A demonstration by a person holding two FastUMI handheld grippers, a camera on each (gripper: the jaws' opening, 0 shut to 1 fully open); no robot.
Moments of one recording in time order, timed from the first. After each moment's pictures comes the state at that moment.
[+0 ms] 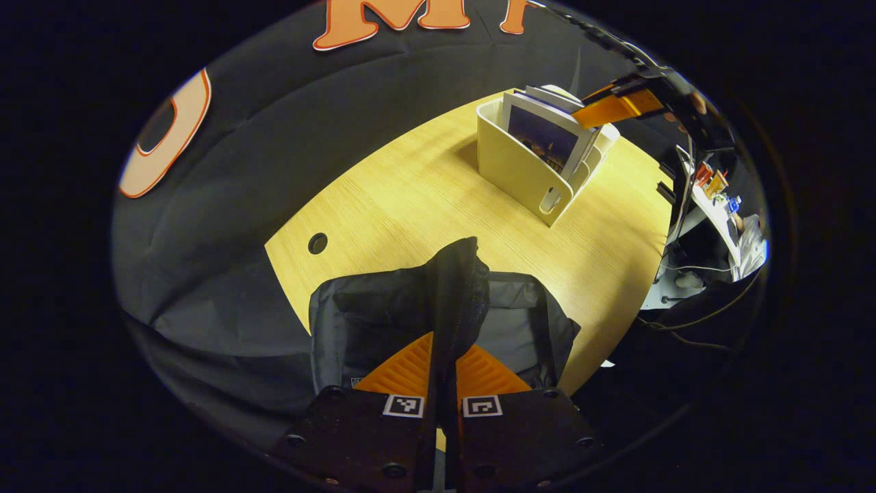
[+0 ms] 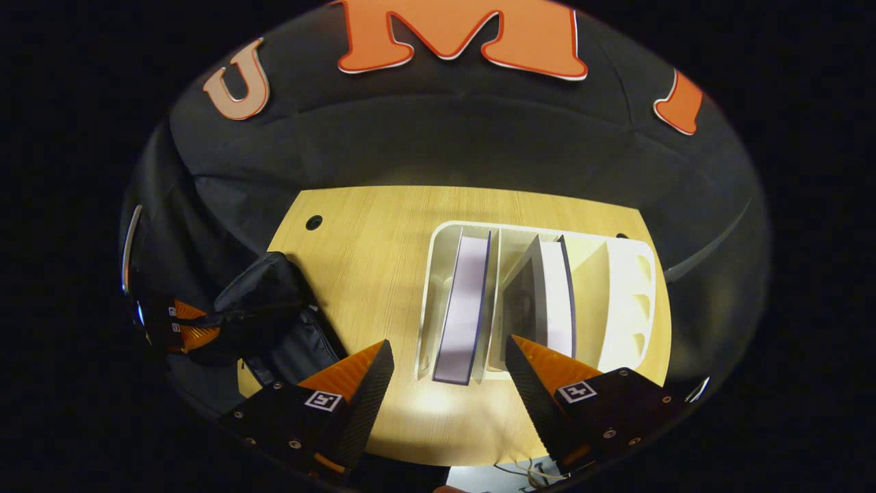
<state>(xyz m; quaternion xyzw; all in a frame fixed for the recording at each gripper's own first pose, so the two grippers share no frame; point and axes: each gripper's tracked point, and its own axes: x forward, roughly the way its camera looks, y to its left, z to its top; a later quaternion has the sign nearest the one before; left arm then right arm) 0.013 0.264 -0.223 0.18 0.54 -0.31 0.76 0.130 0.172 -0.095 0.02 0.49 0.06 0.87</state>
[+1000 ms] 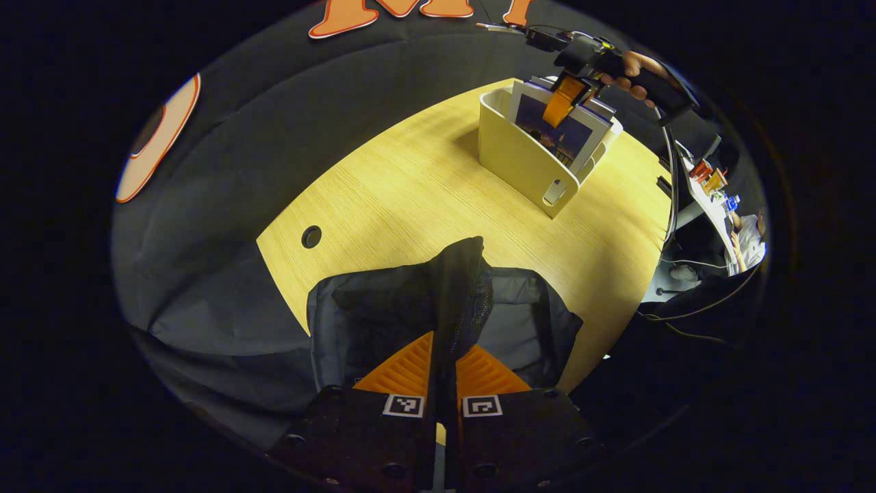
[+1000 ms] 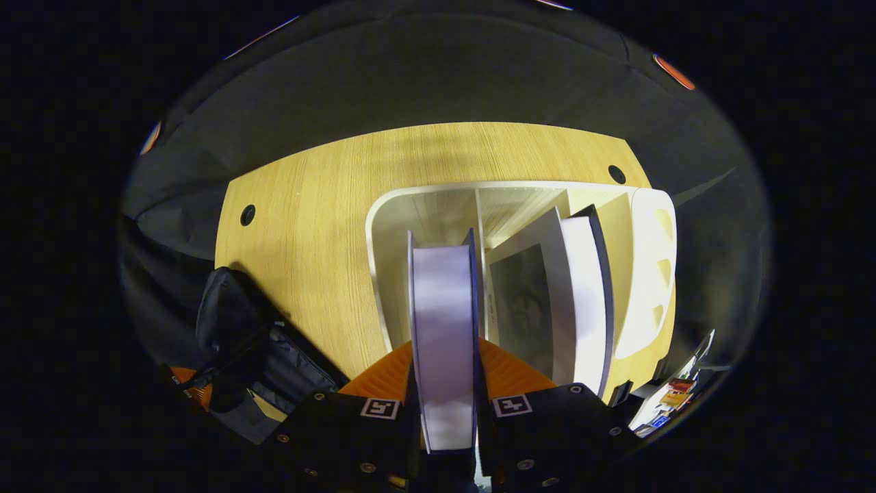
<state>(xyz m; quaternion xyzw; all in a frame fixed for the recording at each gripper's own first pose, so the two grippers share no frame) 0.020 0.269 -0.236 0.18 0.57 -0.32 0.74 0.159 0.163 -0.152 0.05 0.61 -0.03 0.79</state>
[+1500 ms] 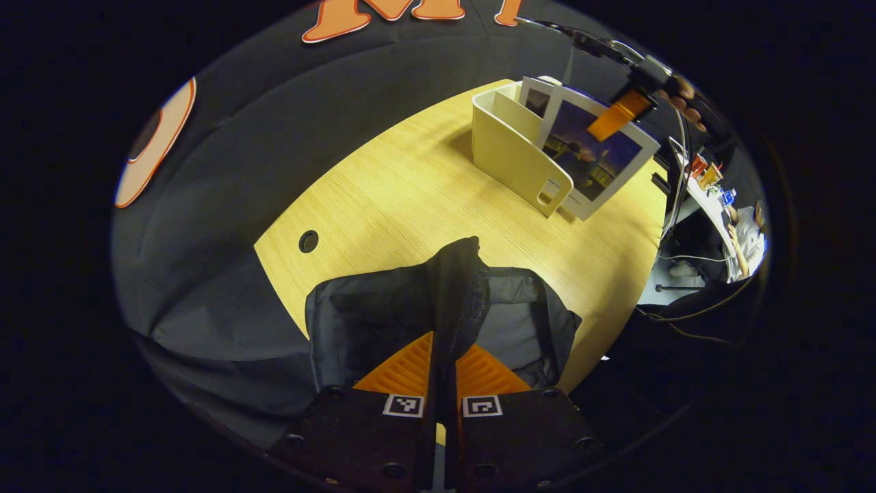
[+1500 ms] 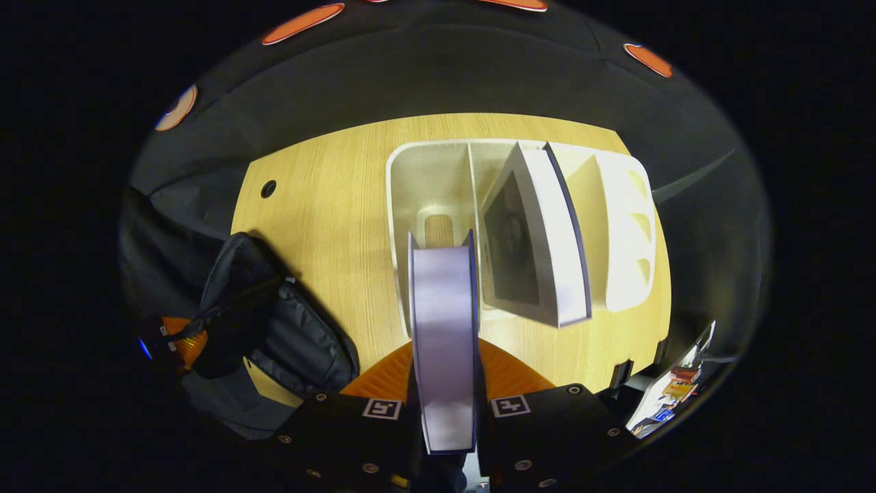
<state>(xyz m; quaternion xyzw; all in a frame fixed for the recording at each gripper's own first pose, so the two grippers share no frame) 0.014 0.266 -0.231 0.19 0.56 -0.33 0.74 0.065 0.164 -0.128 0.05 0.61 -0.01 0.79</state>
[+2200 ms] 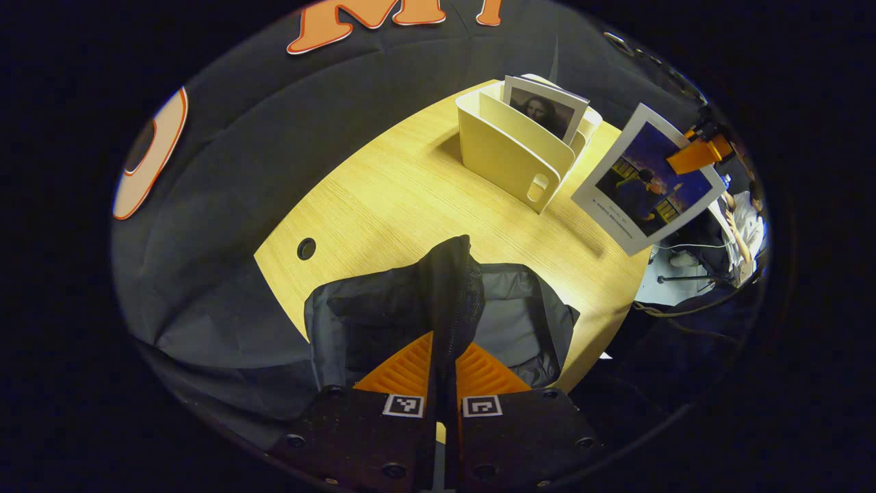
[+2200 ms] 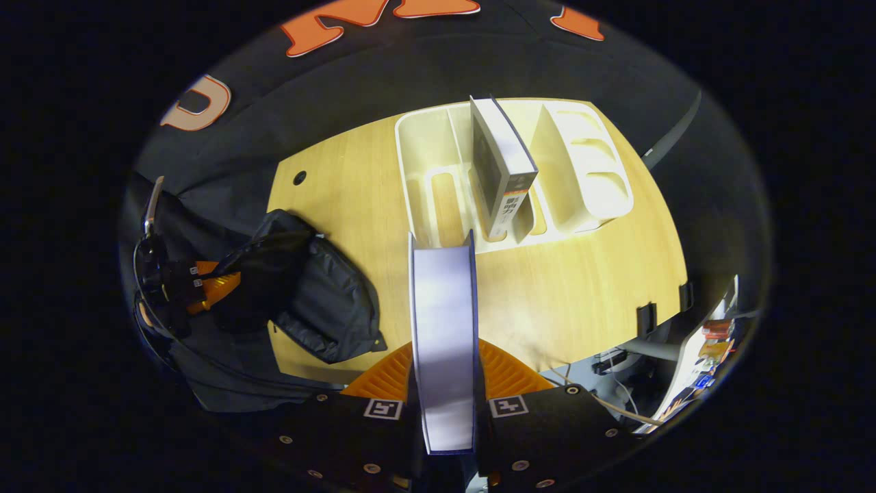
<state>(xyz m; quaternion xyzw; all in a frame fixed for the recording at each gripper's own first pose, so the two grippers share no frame) 0.005 0.262 -0.227 0.20 0.55 -0.34 0.74 -0.062 0.177 -0.104 0.14 0.58 0.01 0.80</state>
